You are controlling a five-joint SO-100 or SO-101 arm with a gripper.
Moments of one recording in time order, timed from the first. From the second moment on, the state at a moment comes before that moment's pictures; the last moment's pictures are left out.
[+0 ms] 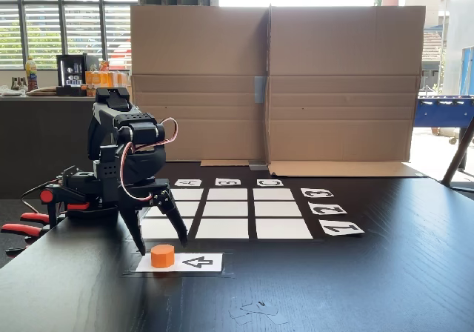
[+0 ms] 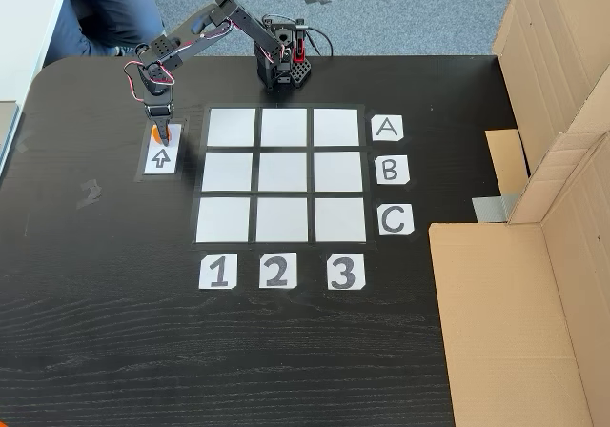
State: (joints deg) arm 54.5 54.3 65.9 80.6 19.2
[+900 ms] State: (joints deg) arm 54.5 51.9 63.3 80.2 20.8
